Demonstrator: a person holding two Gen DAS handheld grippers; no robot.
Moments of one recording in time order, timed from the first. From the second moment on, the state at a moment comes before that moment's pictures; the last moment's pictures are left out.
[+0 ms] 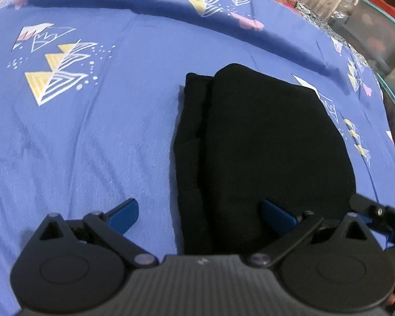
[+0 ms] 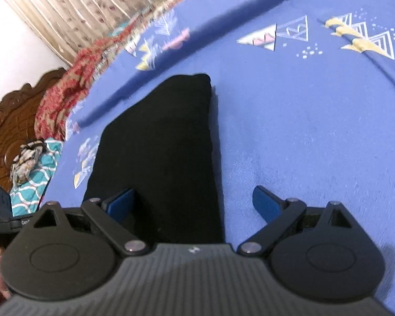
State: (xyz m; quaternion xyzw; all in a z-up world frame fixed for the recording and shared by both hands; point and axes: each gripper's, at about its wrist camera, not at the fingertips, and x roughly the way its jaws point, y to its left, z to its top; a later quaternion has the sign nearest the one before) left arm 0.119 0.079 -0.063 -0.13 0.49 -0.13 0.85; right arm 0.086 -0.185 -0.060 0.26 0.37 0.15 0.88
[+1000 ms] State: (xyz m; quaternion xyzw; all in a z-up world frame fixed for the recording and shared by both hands) left arm 0.018 0.117 -0.056 -0.14 0.45 -0.12 0.87; right arm -0.010 -0.177 -0.058 0.25 0.38 0.14 0.88
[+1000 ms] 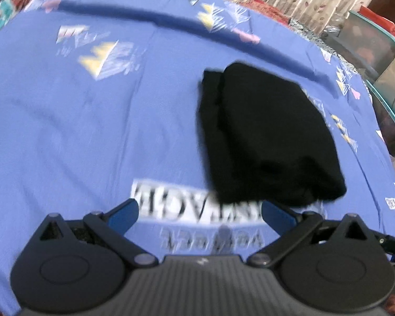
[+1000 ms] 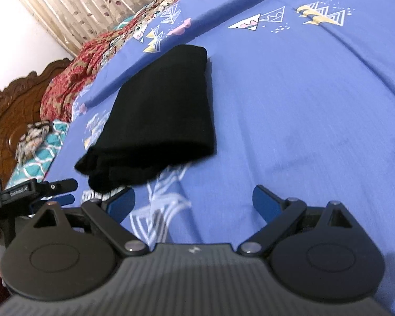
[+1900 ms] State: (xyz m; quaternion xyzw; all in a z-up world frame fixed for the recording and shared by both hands) left arm -0.027 0.071 -0.080 0.01 0.41 -0.06 0.91; right arm -0.038 -0.156 -0.066 0.20 0.35 0.13 0.91
